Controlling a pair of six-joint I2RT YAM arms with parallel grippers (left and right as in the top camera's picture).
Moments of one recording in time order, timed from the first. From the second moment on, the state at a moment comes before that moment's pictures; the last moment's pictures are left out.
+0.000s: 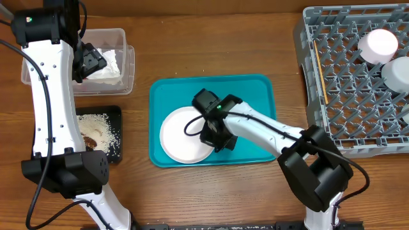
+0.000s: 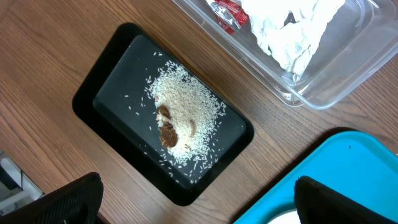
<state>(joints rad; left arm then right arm) 0.13 1.97 2.26 -1.69 -0.31 -0.59 0.72 1.99 1.38 -0.95 -0.13 1.07</state>
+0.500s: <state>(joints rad) 0.13 1.97 2.26 -1.69 -0.31 -0.59 0.14 1.81 1.94 -1.41 0.19 0.74</state>
